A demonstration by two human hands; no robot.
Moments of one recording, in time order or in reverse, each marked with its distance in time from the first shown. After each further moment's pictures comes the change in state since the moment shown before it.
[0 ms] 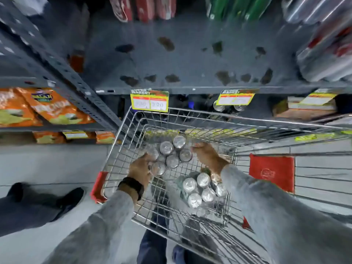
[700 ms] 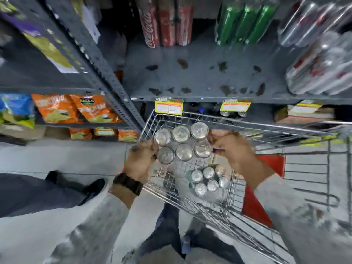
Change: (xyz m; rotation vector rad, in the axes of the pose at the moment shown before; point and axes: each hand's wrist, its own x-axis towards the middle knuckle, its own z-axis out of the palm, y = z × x) left_hand -0.191 0.067 -0.037 0.019 -0.050 0.380; right_hand -0.163 -0.092 -0.073 0.418 0.028 0.024
